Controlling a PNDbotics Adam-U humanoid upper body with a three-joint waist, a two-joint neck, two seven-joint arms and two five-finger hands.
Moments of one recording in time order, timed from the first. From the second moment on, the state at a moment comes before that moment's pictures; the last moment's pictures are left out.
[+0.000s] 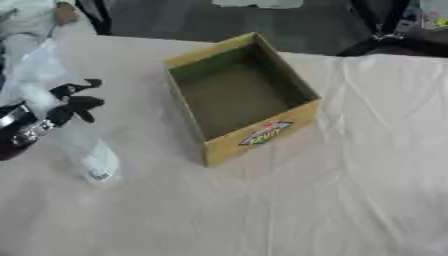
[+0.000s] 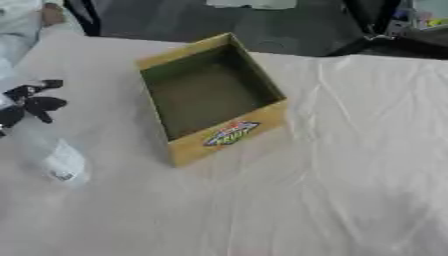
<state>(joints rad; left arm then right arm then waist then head) -0.50 0.68 0.00 -1.52 0.27 -0.22 -0.61 0.21 -0.32 -0.17 -1.99 -0.07 -0.40 -0.27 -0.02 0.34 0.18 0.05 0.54</state>
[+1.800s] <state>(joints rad) -0.52 0.66 -0.02 -1.52 0.32 -0.18 -0.66 0.20 -0.32 -0.17 -1.99 -0.08 -0.40 -0.26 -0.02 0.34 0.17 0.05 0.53</state>
